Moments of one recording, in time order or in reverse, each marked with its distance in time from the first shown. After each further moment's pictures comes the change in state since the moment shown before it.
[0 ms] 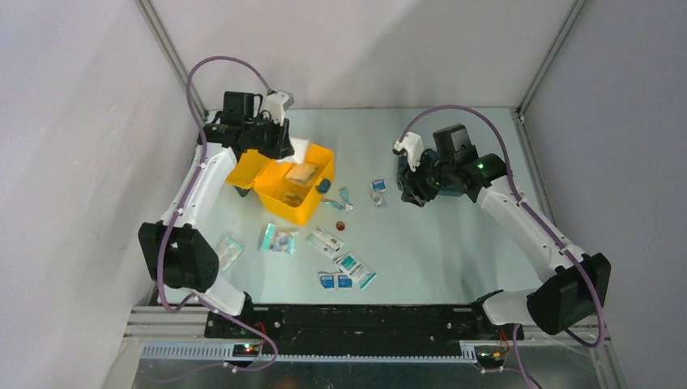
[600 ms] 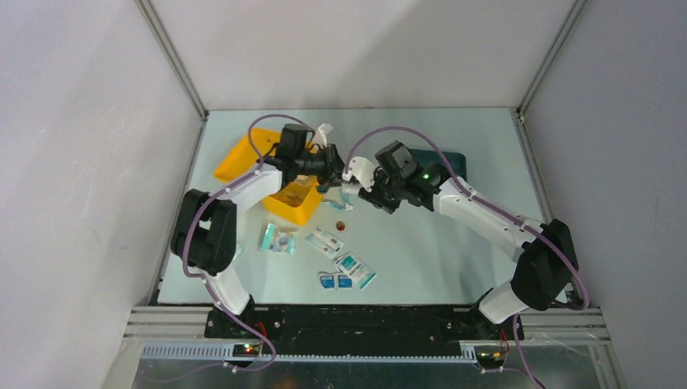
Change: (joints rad) left arm -0.248 0.167 -0.345 0.647 0.393 -0.967; right arm 0.303 0.188 0.018 0.145 0.297 -0.088
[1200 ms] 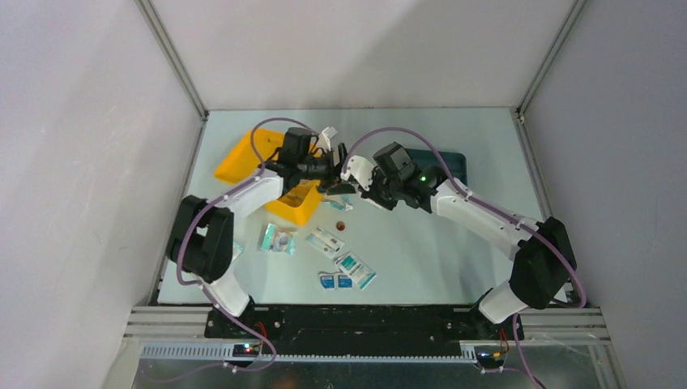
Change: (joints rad) left arm -0.023 -0.077 -0.051 0.010 -0.021 -0.035; right arm 0.000 0.006 -0.034 0.072 0.024 0.000
